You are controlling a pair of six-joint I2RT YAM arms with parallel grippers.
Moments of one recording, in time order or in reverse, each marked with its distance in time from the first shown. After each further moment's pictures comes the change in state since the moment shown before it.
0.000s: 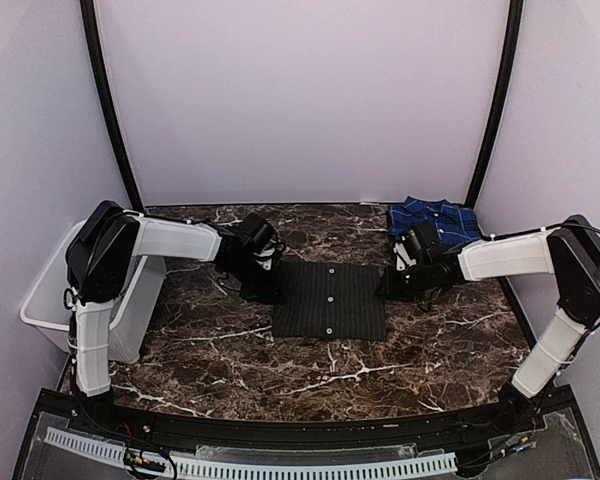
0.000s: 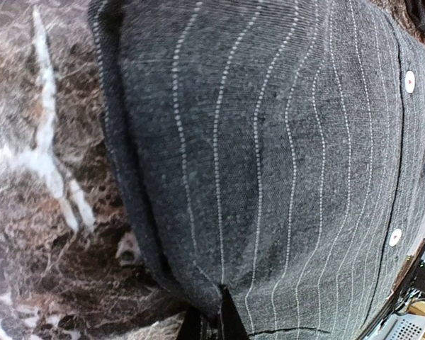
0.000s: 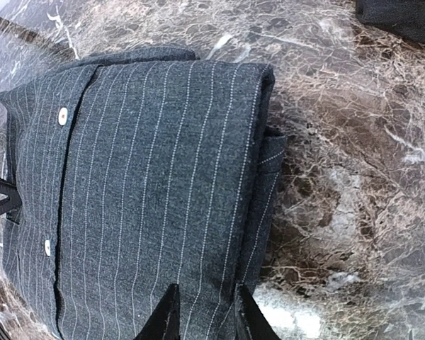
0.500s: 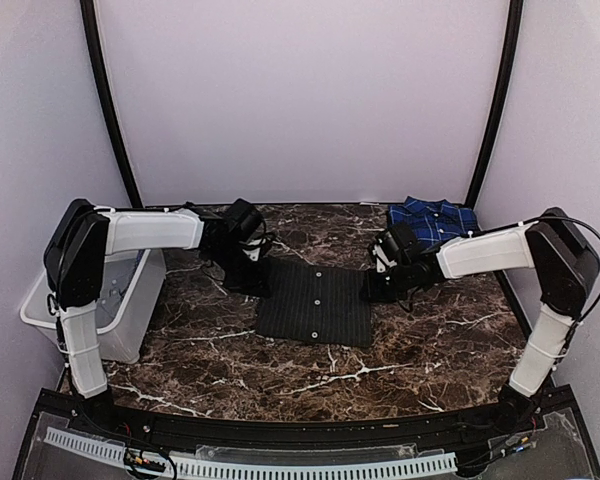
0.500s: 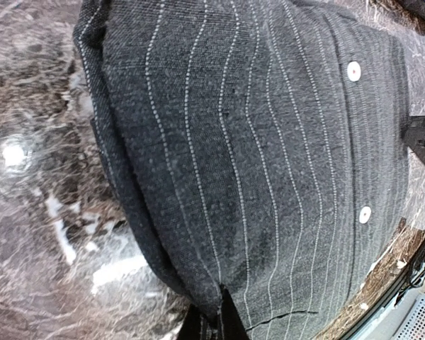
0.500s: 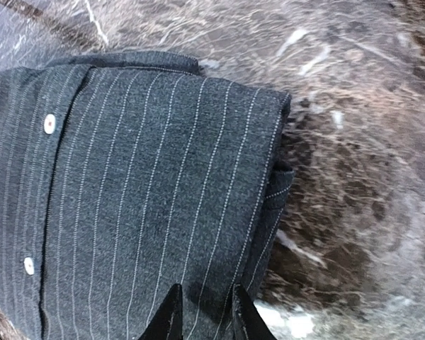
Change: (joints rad) left arm 0.021 -0.128 0.000 -0.187 -0.036 0.103; right arm 0.088 0.106 0.107 -0.026 0.040 -0.003
